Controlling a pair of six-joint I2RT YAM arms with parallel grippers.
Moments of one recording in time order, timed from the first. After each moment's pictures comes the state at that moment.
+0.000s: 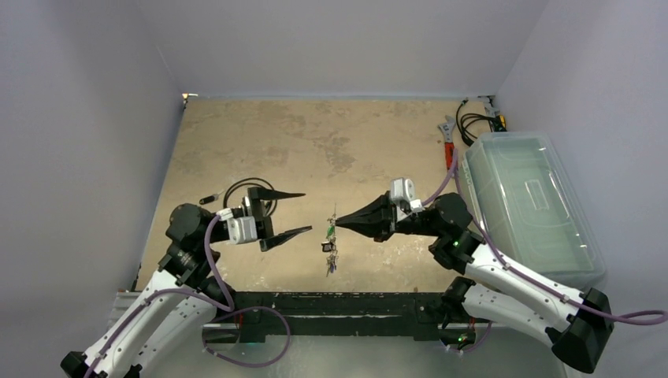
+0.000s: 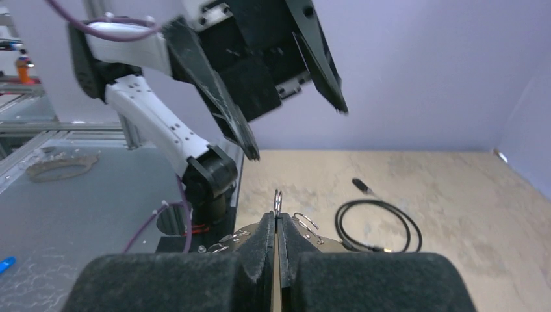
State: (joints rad) left arm -0.56 0.55 0.61 0.24 0.84 0.21; right arm 0.83 0.85 0.60 0.51 -0.68 0.15
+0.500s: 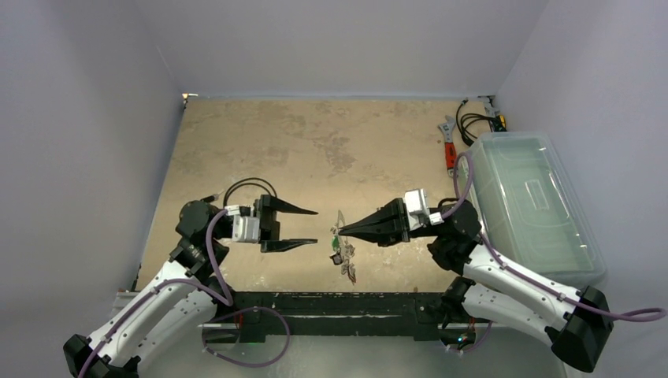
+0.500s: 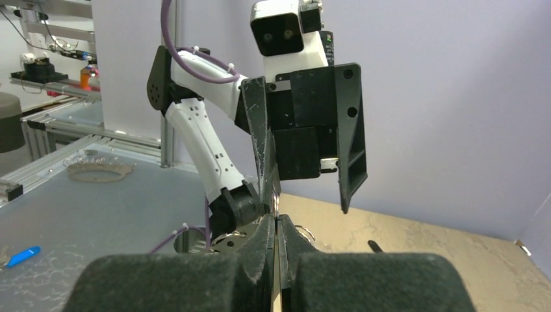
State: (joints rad) left arm -0.60 0.64 0.57 0.40 1.03 0.05; right arm 0.83 0.84 0.56 0.79 -0.84 0.21
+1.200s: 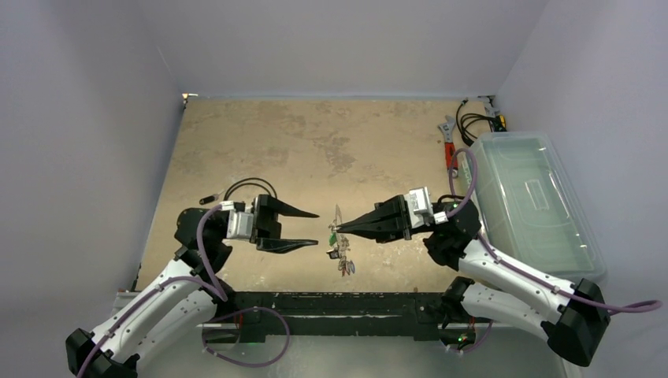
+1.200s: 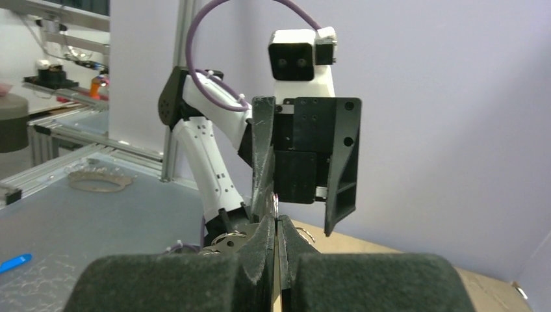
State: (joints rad) left arm -0.62 0.66 0.53 0.62 1.01 -0.17; right arm 0.83 0.90 0.60 0.93 -0.86 0.23
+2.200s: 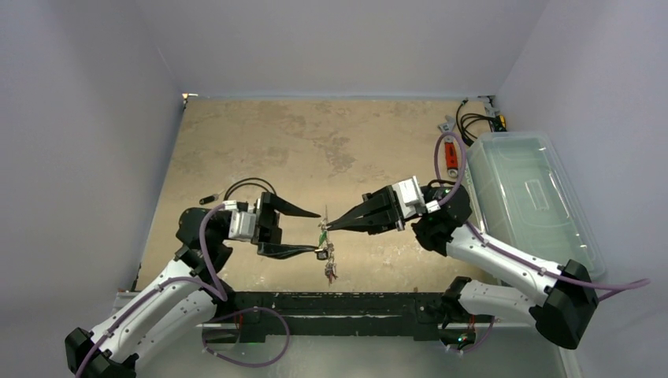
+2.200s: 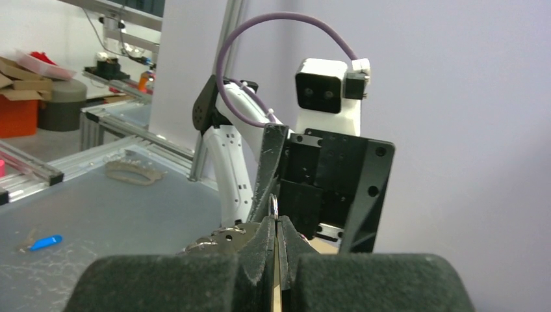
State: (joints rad) left arm -0.63 0.65 0.53 0.59 1.00 -0.17; right arm 0.83 1.08 0.75 1.06 -1.03 0.32
